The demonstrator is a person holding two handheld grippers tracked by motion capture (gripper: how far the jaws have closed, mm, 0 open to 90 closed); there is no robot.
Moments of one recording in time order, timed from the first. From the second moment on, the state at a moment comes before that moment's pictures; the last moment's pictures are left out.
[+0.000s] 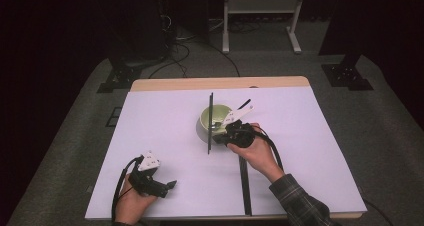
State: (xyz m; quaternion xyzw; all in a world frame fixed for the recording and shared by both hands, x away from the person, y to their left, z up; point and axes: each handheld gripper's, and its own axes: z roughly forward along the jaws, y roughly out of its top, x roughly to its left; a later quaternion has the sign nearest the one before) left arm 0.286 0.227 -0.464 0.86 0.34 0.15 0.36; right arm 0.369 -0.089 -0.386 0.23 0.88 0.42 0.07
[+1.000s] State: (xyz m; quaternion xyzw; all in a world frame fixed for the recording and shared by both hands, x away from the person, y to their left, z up) left arm 0.286 0.227 -0.464 0.86 0.34 0.15 0.36; right arm 0.338 -0.071 -0.404 0.20 0.89 0.40 0.05
